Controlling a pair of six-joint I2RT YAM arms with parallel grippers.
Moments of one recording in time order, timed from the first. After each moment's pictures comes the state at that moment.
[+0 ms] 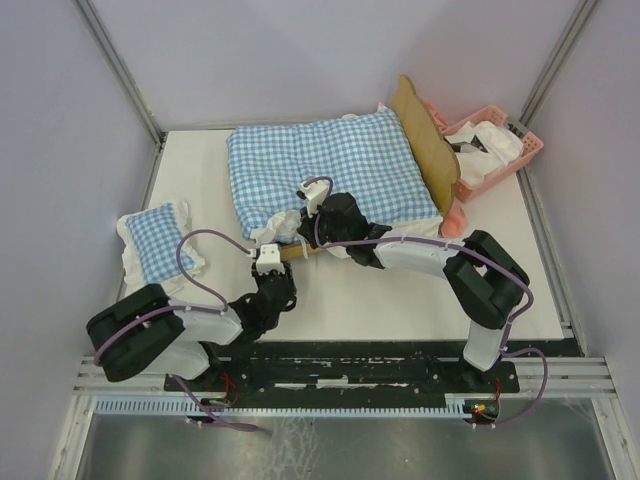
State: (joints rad) left arm -0.95 1.31 0.23 0.56 -0.81 -0.55; right arm 0.83 1.82 1.13 0.26 -0.05 0.13
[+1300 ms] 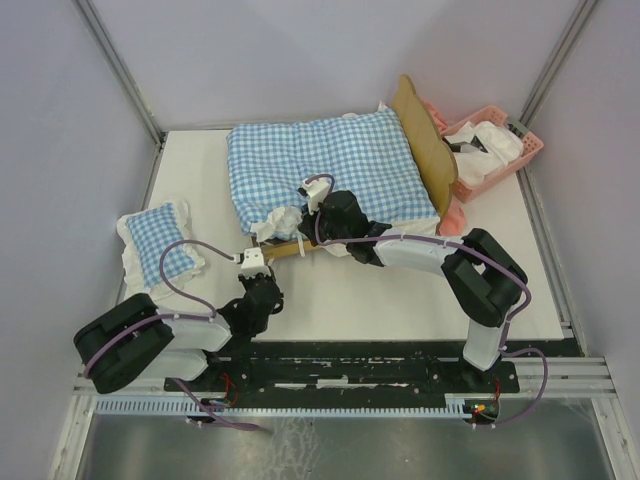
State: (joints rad) left arm -0.89 1.30 0.14 0.67 -0.83 -0.55; right arm 0.82 1.83 1.14 0.28 -0.05 0.13
